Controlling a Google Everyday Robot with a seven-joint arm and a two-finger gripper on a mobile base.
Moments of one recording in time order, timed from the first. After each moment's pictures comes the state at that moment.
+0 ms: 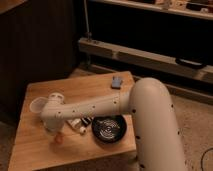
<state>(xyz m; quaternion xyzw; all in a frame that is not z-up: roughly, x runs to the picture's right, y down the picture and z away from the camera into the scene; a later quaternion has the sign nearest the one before) -0.287 0.234 0.784 0.04 -0.36 -0.89 0.26</state>
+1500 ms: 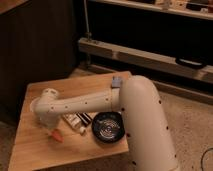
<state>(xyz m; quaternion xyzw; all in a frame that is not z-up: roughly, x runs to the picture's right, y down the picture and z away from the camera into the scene) -0.301 0.212 0.806 0.02 -0.34 -0.90 0.27</state>
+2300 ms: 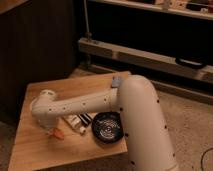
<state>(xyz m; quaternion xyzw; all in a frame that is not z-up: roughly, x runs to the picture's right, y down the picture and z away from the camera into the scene) -0.311 0.229 0.793 0.02 -0.35 -0.91 0.23</state>
